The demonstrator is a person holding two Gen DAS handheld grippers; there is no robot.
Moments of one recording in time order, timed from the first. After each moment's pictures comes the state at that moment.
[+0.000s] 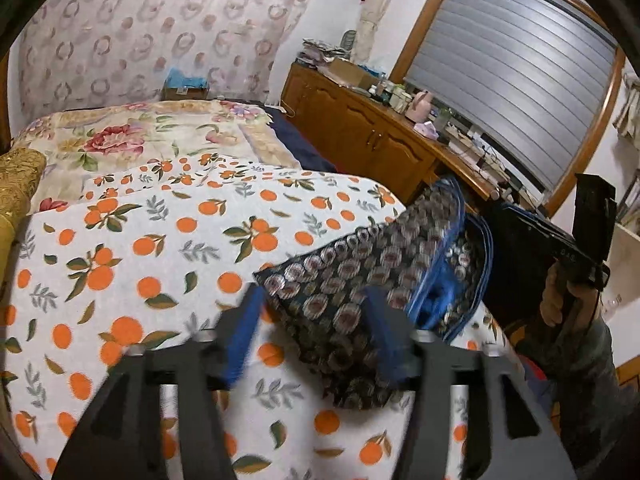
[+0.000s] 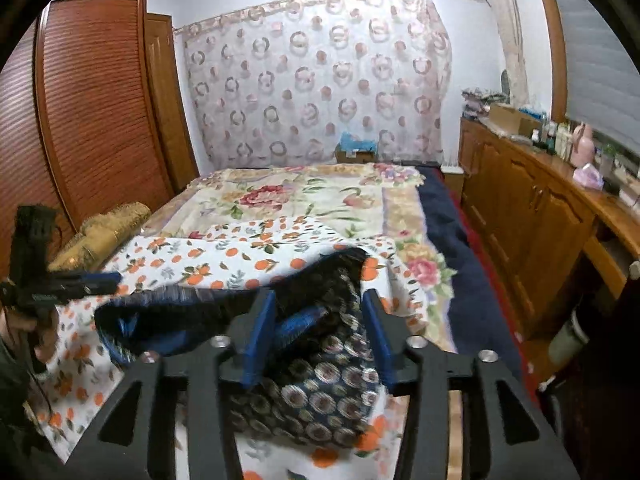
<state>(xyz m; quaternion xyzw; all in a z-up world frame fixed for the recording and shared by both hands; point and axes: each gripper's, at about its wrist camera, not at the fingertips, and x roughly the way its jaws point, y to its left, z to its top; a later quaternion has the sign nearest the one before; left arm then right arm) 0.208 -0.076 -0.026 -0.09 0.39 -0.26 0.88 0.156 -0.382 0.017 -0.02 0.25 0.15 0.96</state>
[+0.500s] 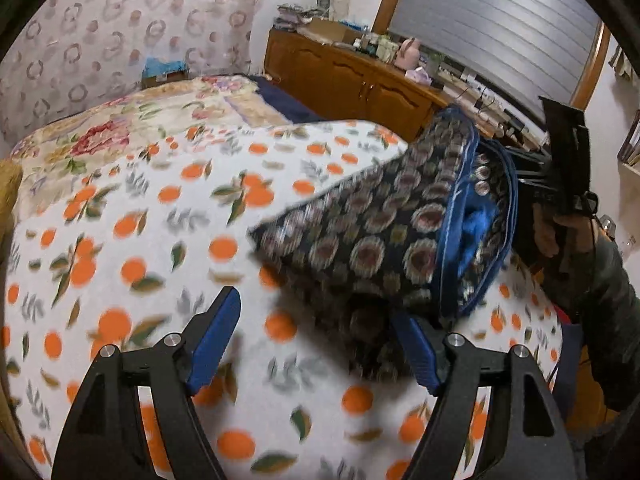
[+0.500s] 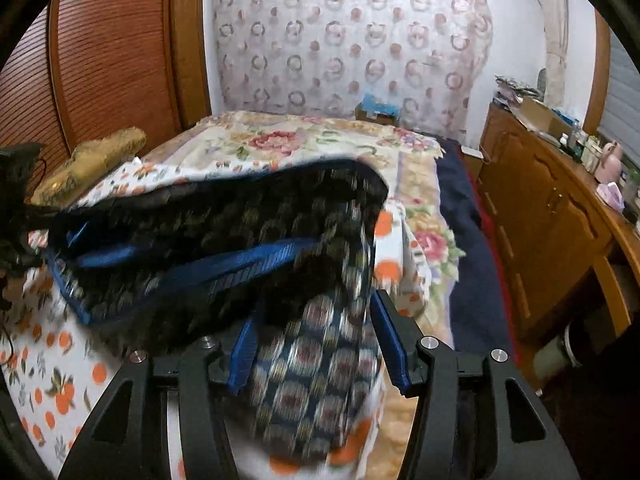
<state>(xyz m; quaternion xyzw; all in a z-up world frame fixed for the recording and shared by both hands) 0.223 -0.101 -0.051 -0.01 0.43 -0.29 0.86 0.220 -0.348 -0.021 -0.08 0.31 0.19 0.93</state>
